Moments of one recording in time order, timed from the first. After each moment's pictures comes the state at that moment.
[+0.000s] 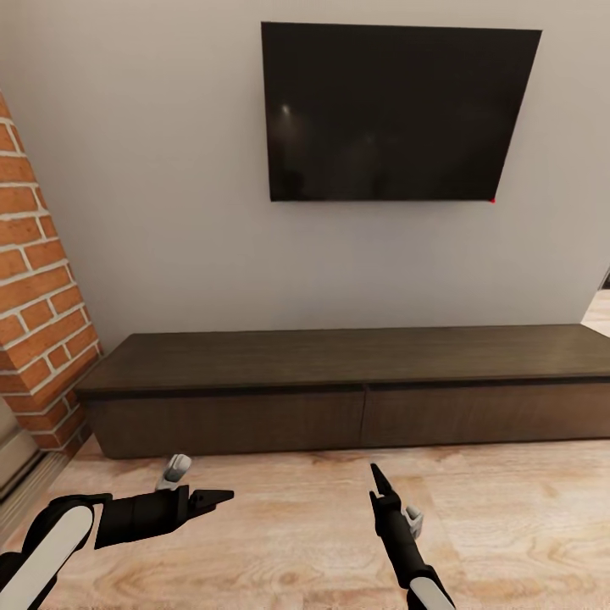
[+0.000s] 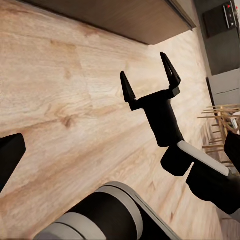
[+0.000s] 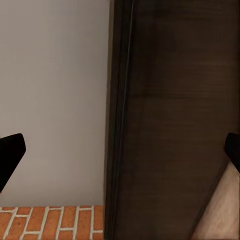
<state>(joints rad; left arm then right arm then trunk) -0.21 0.43 -0.17 -1.47 1.08 1.01 -0.41 -0.37 0.09 -0.05 -0.46 -1.32 0.02 0.76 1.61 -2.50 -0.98</state>
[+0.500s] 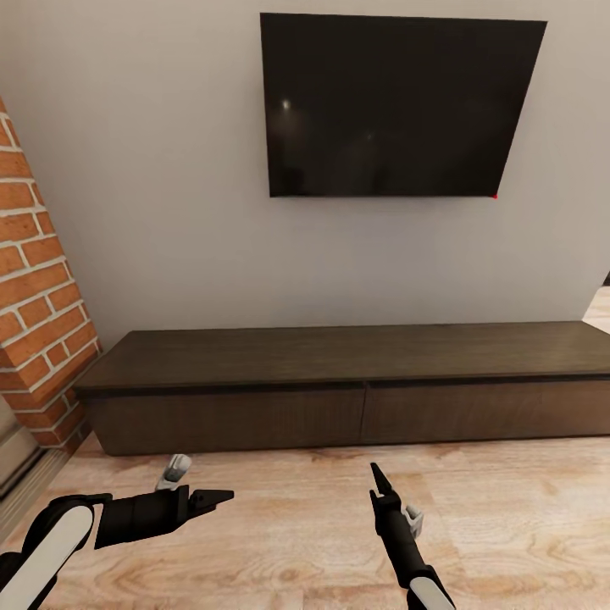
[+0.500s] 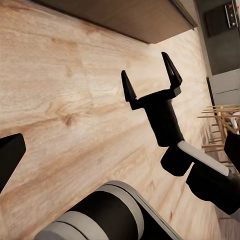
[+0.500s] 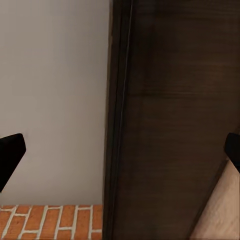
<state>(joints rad) -0.21 0.43 -0.17 -1.47 1.08 1.01 -0.41 -0.37 0.09 -0.05 -0.46 -1.31 0.01 0.77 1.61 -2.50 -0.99</state>
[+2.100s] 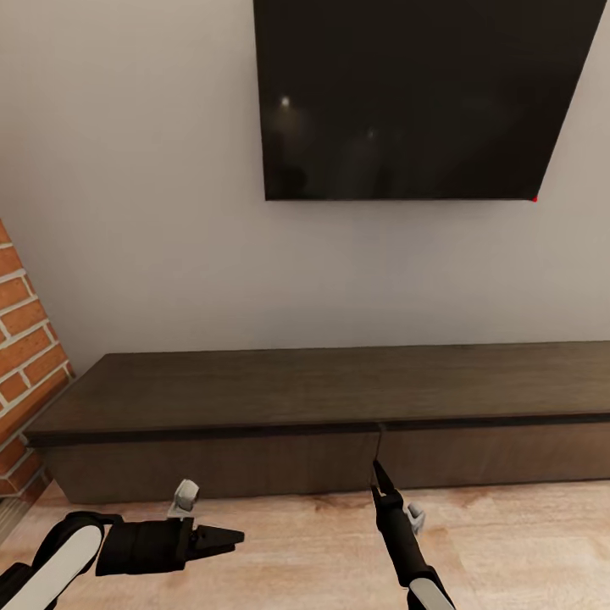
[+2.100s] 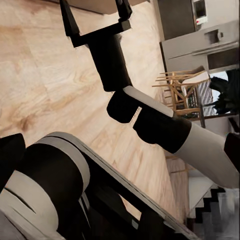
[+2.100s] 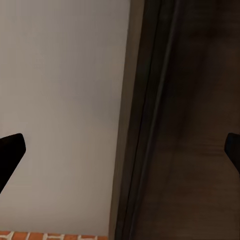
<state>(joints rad) -0.21 0.51 -0.38 -1.46 1.16 1.00 -0.63 -0.37 0.09 -0.05 -0.46 -1.31 -0.02 0.84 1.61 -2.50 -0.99</state>
